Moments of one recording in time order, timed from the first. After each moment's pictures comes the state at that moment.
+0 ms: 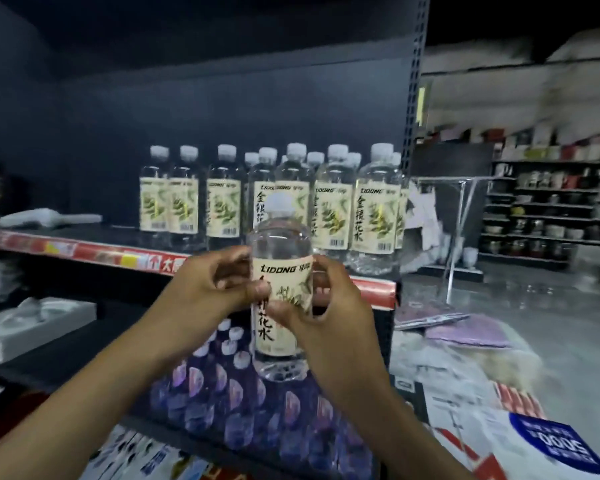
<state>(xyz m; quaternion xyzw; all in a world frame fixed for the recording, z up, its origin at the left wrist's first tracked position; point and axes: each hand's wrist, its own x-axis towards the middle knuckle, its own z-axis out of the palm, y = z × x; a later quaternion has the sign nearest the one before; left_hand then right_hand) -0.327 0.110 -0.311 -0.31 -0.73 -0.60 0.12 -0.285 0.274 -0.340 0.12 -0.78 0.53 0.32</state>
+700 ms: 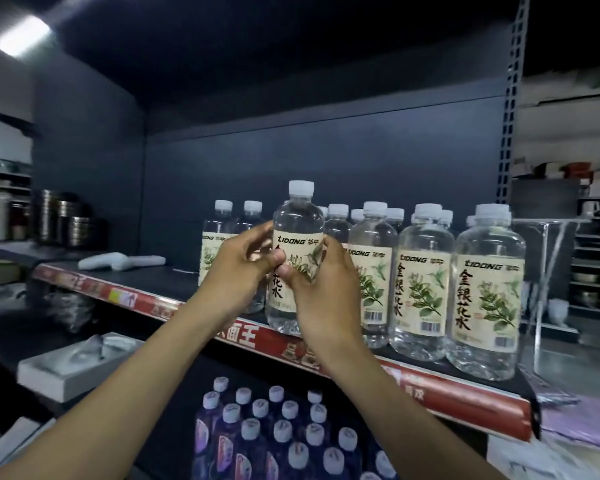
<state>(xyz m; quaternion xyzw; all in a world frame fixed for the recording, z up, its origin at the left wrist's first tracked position) -0.458 0.079 -0.232 -0.25 -0.68 -0.64 0.25 -0.448 0.203 -0.254 0.11 -0.80 0.40 0.43</state>
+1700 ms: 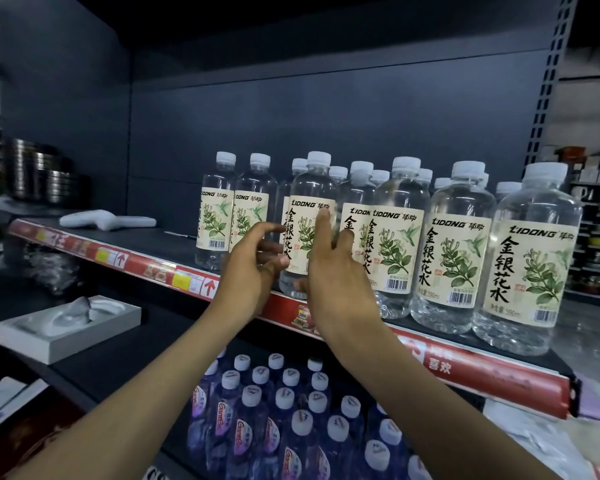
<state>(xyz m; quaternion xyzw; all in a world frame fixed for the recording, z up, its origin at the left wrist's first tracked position) -0.523 0.075 -0.298 -0.23 -0.71 -0.58 0.33 -0.461 0.197 -0.273 0.06 -0.94 0.09 0.33</state>
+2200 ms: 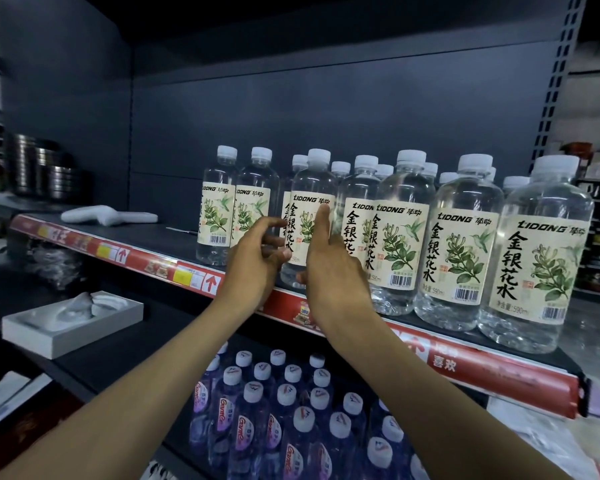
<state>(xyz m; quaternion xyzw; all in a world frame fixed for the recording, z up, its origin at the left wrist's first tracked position) -0.540 0.079 -0.298 -0.21 -0.72 -0.57 0.34 -0.477 0.196 -0.273 0.06 -0.94 0.13 0.30</state>
